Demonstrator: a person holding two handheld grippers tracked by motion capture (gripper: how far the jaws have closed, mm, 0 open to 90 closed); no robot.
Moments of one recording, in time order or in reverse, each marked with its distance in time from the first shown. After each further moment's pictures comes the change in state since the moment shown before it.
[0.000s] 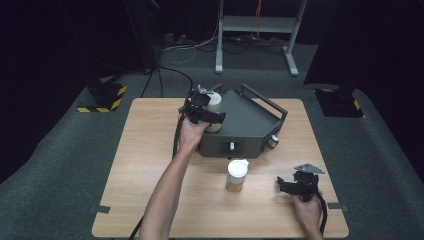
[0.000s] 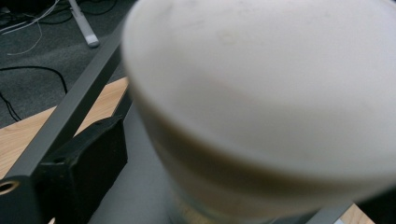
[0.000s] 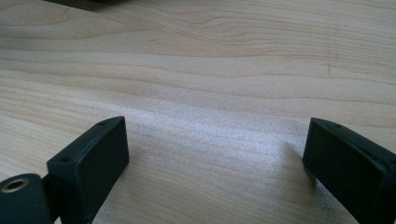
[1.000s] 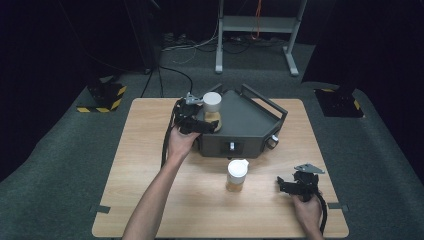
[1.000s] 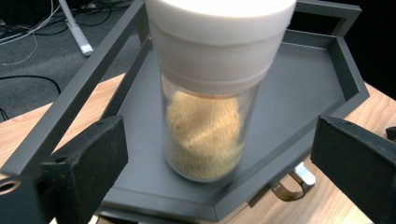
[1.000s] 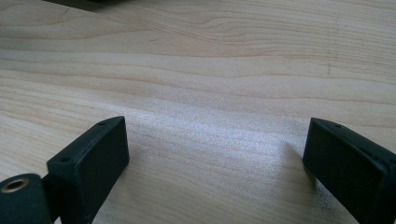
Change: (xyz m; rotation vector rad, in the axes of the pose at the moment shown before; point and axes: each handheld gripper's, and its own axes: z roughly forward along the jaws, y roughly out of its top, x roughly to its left) left arm 0.003 -0.034 -0.043 -0.046 -0.038 0.015; right arm 0.000 0.000 0.000 0.000 0.000 0.000
